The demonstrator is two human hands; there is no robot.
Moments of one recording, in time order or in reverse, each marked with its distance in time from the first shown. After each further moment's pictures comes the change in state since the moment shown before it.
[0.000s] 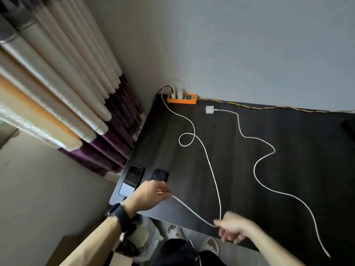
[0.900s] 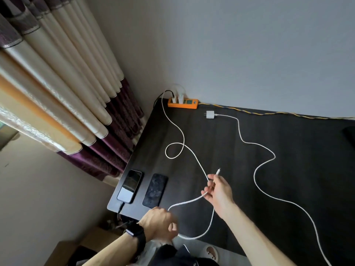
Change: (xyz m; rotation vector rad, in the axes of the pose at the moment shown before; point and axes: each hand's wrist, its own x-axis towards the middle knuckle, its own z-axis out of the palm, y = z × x) left_hand -0.006 -0.018 0.078 0.444 -0.105 0.217; right_hand -0.020 -0.094 -0.013 1.342 0.250 -0.396
